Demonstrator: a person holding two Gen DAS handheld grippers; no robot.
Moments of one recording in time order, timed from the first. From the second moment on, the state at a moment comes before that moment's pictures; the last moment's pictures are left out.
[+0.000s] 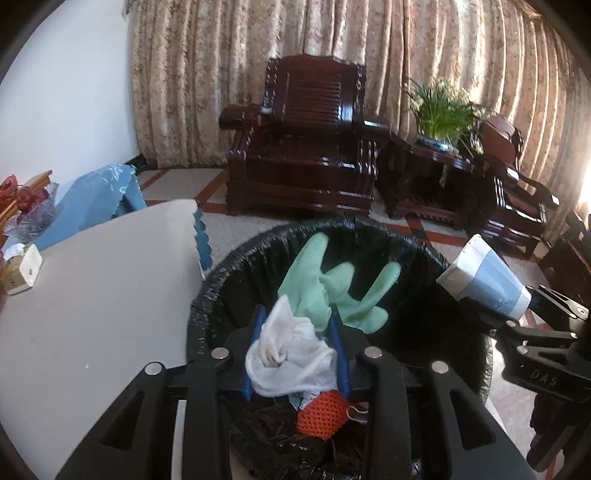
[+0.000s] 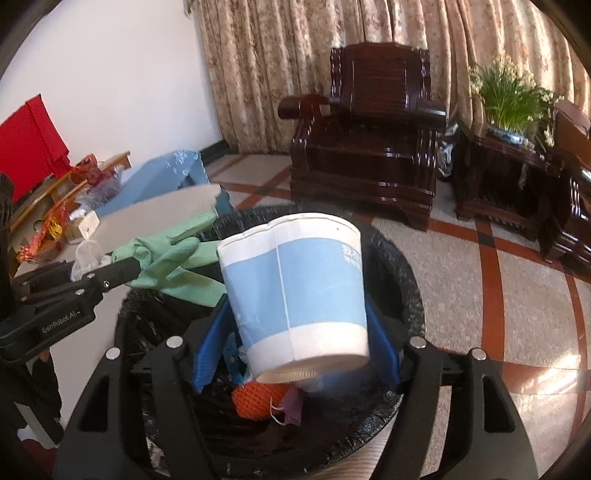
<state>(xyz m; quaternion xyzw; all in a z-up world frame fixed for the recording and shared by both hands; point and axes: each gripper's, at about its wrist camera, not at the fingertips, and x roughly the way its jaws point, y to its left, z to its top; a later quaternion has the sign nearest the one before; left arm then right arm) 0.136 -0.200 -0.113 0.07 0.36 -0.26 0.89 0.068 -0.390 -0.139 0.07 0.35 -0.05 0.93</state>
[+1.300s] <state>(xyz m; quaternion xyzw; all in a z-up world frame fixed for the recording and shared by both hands) 0.035 -0.085 0.025 0.03 0.26 -0.18 0.95 -0.016 -0.292 0.027 0.05 0.24 0.06 0.97</state>
